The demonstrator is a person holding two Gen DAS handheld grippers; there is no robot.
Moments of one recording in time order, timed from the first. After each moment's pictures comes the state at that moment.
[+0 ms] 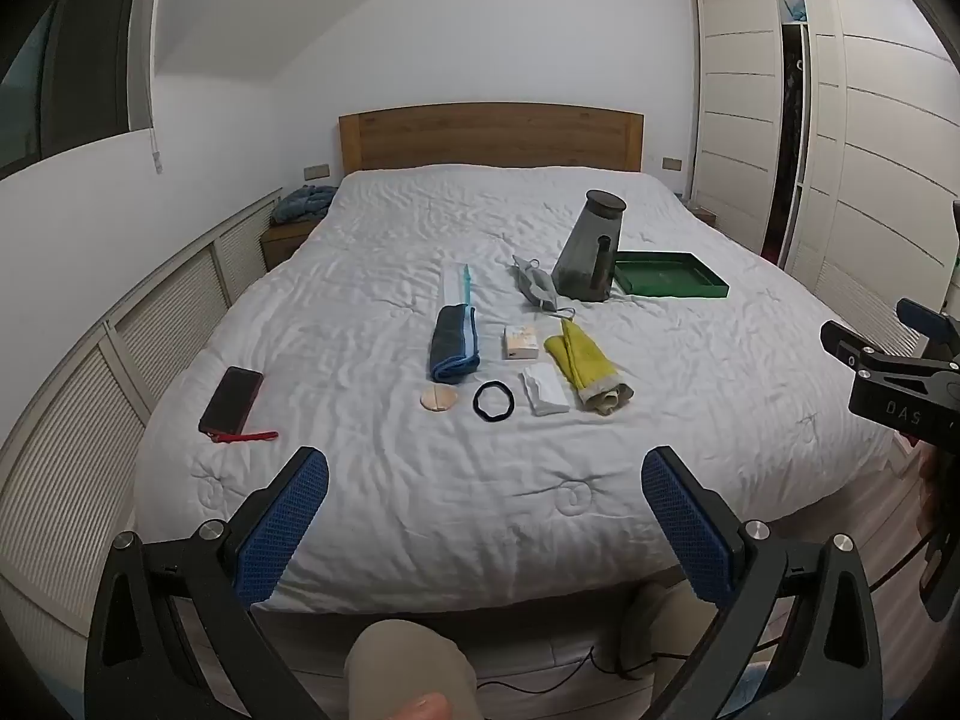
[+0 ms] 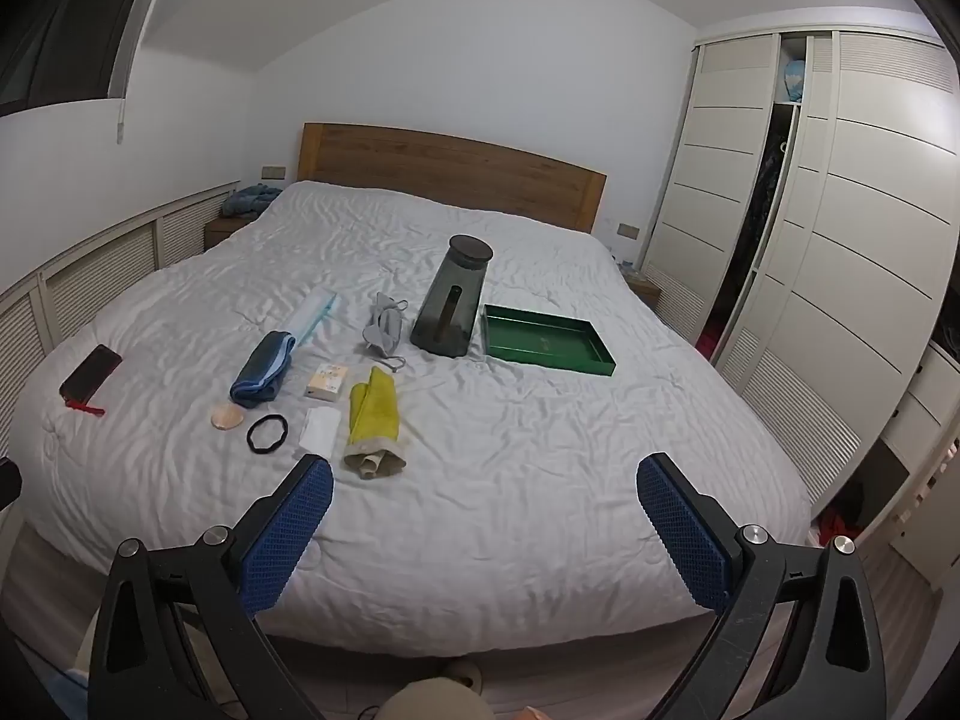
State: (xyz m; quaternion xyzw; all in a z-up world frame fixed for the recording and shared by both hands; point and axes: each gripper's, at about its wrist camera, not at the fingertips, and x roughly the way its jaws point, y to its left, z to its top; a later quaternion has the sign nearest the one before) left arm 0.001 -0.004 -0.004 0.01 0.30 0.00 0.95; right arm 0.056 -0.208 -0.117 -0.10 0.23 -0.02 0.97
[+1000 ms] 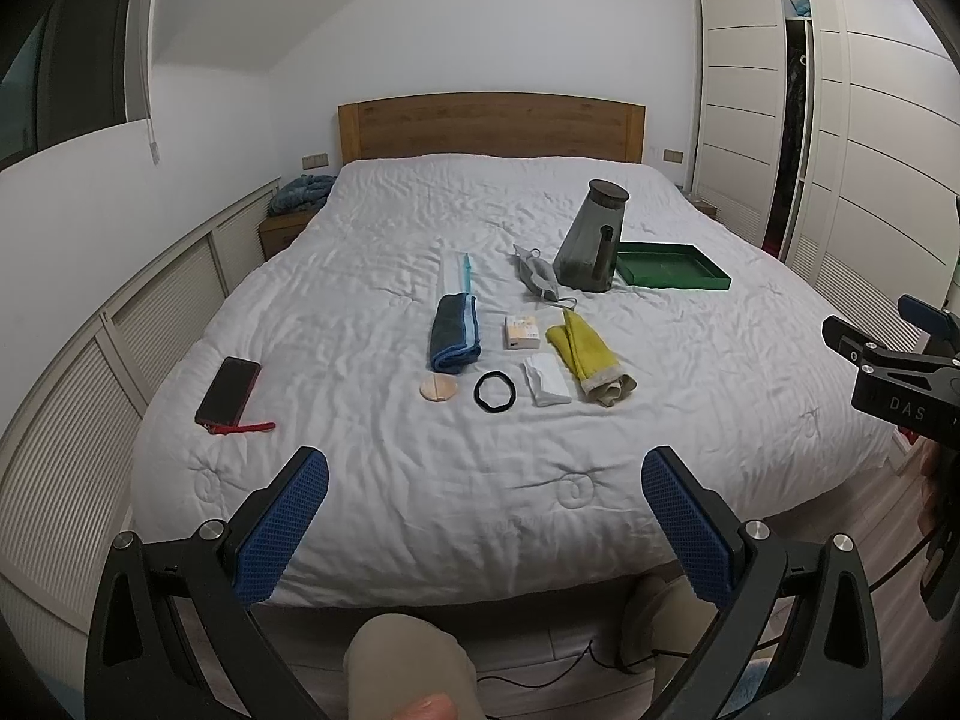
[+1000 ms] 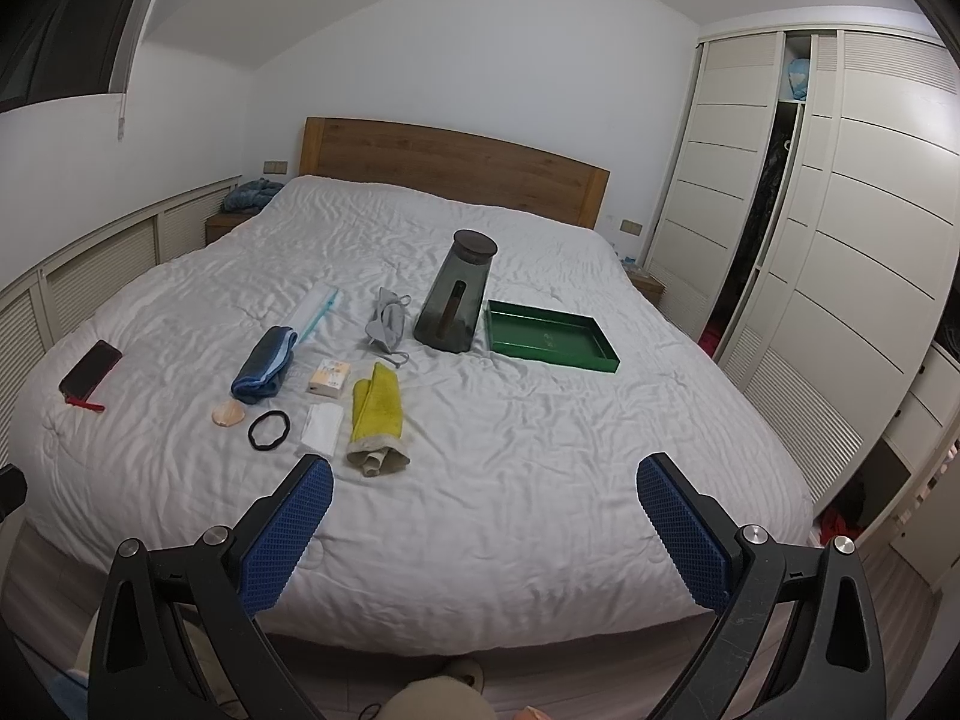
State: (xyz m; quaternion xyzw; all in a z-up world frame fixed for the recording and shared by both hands) left arm 0.003 0.001 -0.015 0.01 0.31 -0.01 0.95; right arm 0.060 -0.207 -0.118 -0.10 0.24 -0.02 0.97
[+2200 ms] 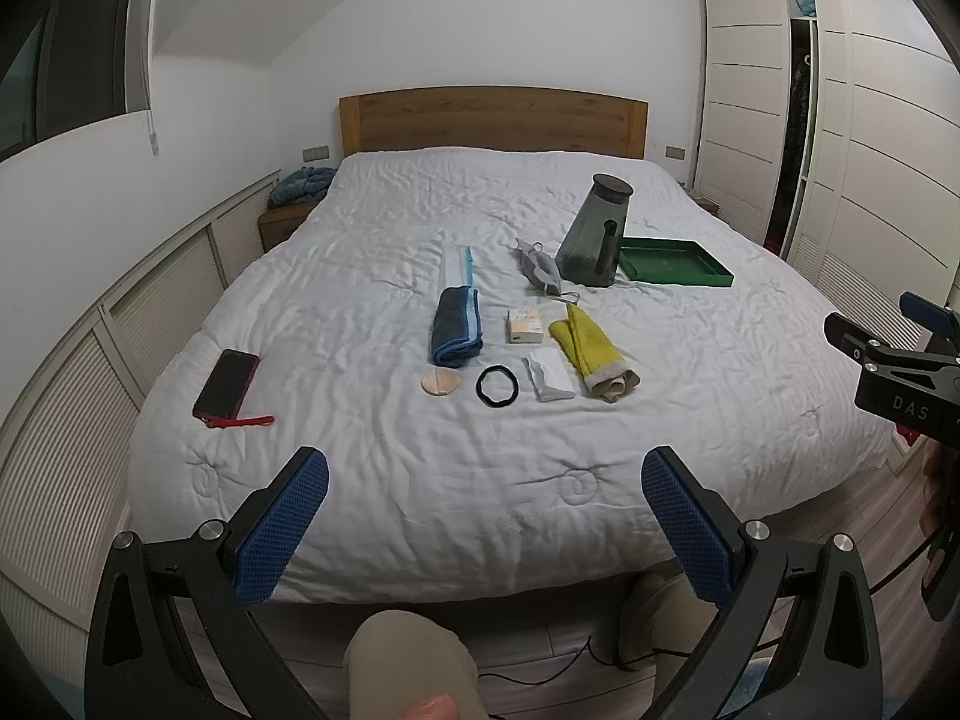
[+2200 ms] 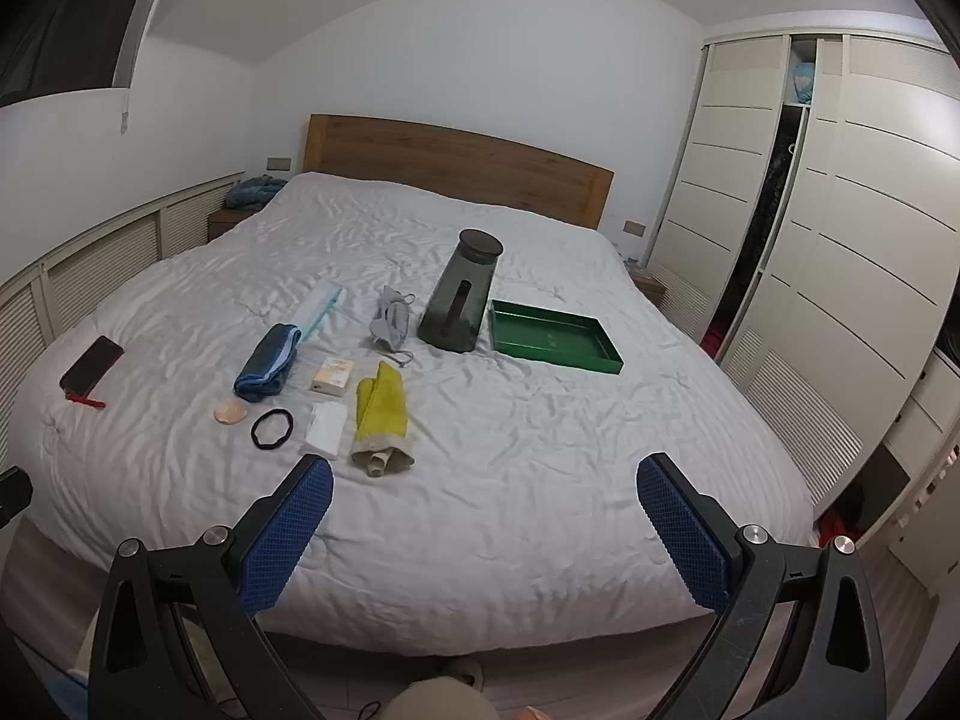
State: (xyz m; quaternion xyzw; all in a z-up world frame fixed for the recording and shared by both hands) left arm 0.004 0.000 -0.018 0.01 0.32 -0.01 0.95; right arm 0.066 -0.202 -0.122 -0.11 0.24 -0.01 0.96
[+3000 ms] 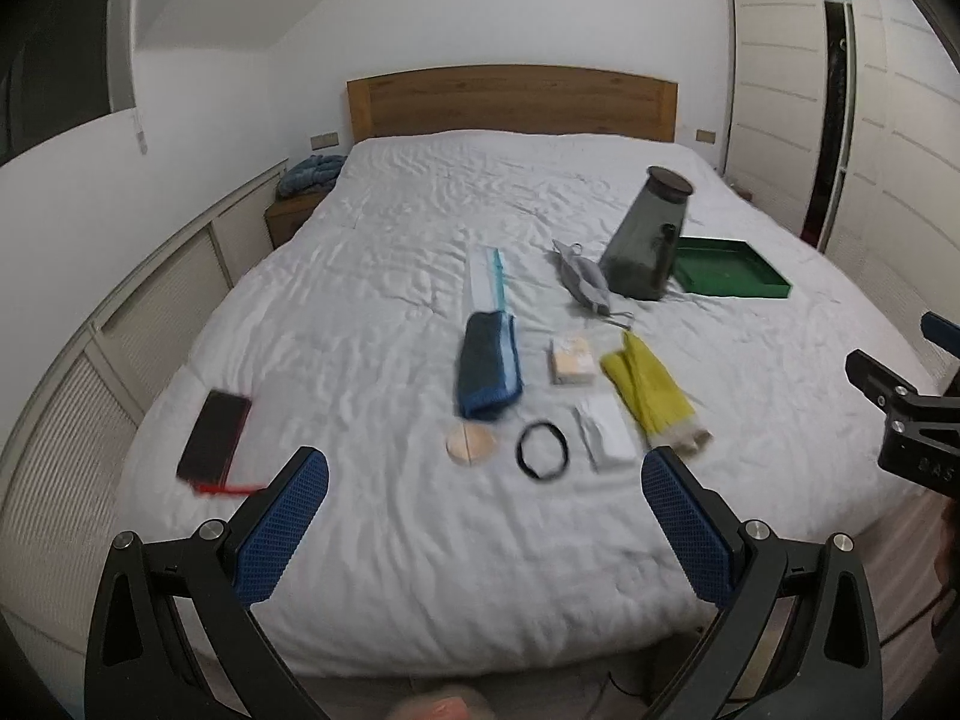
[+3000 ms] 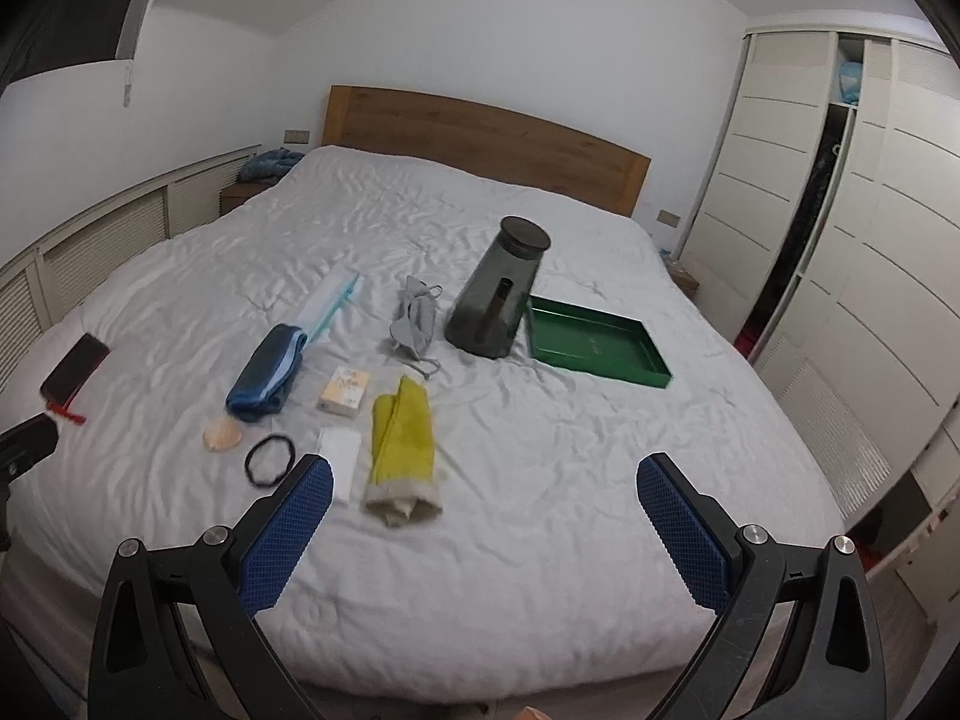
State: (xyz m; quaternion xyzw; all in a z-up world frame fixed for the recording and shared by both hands) left arm 0.164 0.021 -0.035 0.02 0.35 0.02 0.94; right arm 0.224 -0.163 -0.135 -0.12 0.28 0.01 0.95
